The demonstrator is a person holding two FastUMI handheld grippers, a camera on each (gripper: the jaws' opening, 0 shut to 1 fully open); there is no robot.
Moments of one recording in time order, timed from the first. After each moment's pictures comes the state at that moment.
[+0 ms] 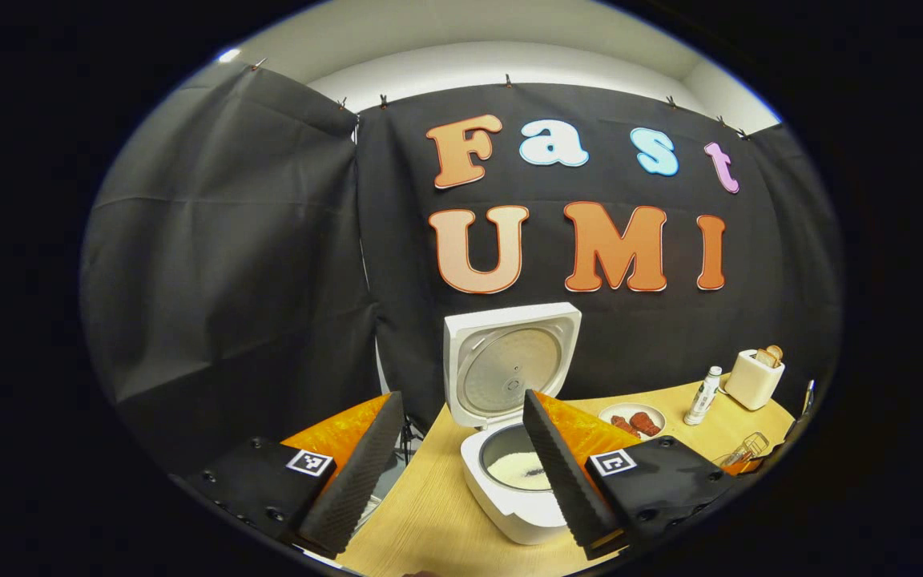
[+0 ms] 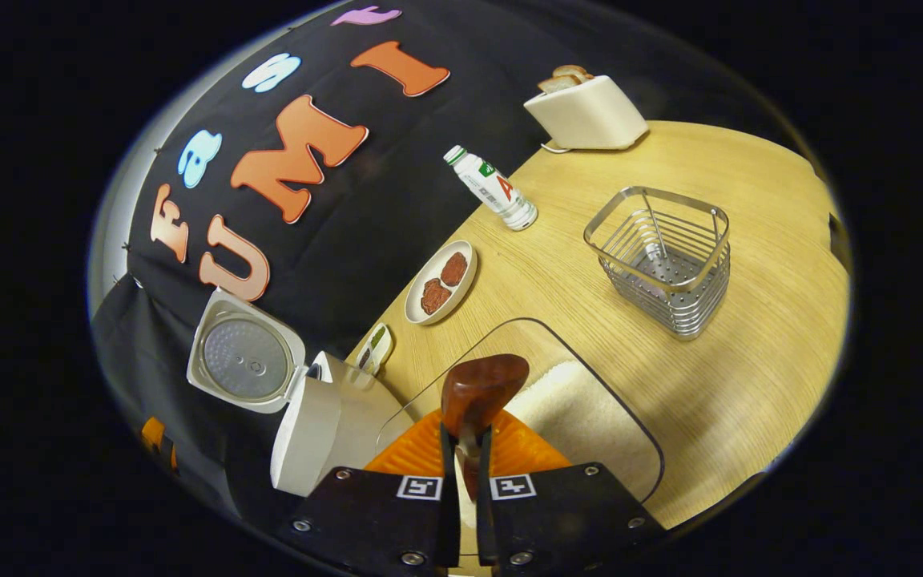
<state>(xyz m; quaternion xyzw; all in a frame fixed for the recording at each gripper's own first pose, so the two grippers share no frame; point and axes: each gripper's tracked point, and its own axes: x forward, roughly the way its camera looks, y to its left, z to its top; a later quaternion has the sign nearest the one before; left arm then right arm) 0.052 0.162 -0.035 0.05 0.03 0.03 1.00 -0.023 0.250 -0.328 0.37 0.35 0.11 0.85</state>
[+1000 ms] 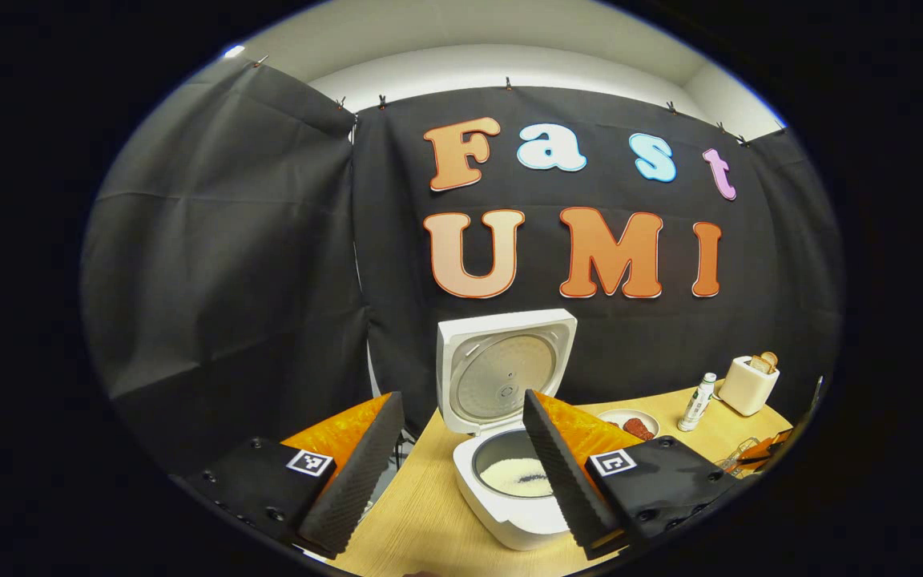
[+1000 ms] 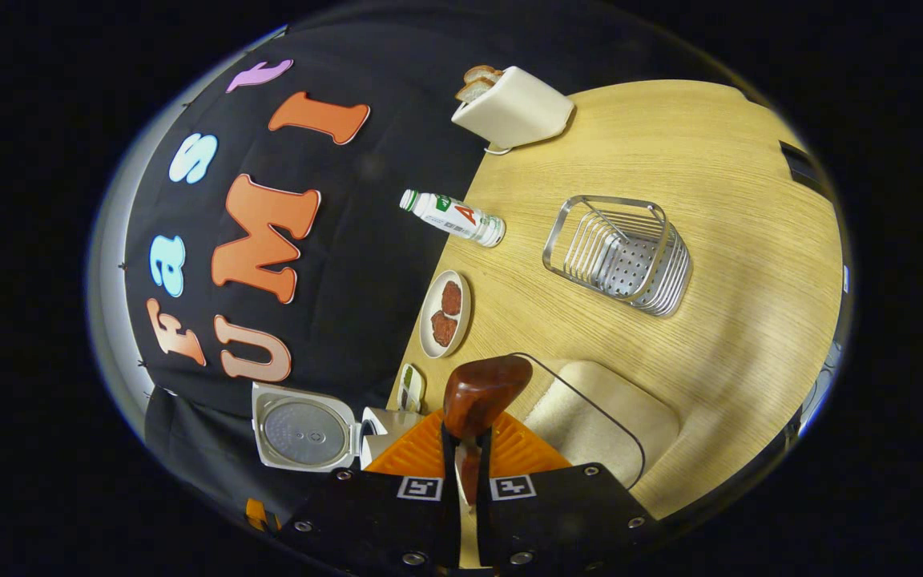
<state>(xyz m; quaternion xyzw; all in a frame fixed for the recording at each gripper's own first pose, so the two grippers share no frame) 0.065 0.163 -0.033 0.04 0.02 0.02 1.00 -0.016 0.221 -0.277 0.50 0.34 0.06 0.79</state>
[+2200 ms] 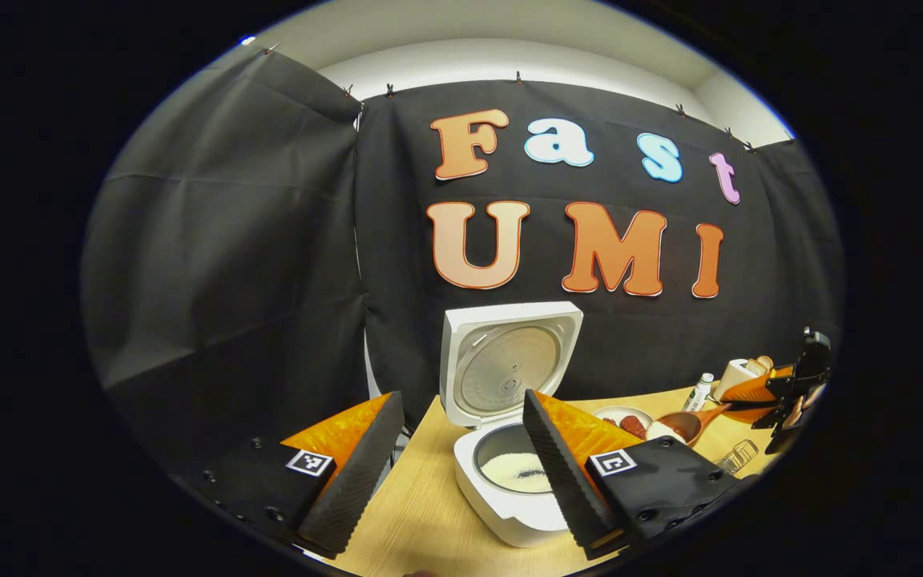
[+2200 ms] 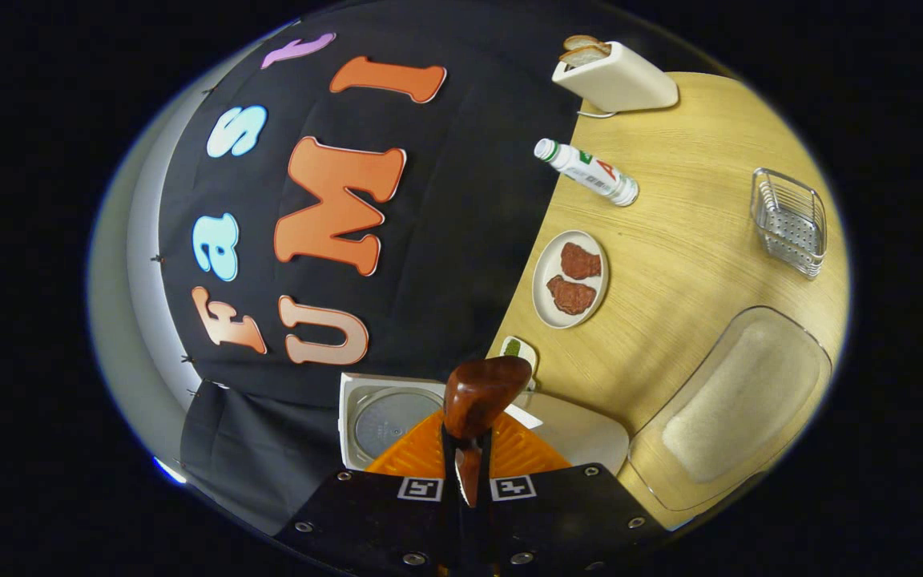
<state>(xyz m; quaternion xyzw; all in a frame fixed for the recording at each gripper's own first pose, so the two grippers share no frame) 0.070 0.178 -0.044 0.02 0.04 0.01 1.00 0.040 0.367 -0.152 0.52 0.34 0.17 0.77</state>
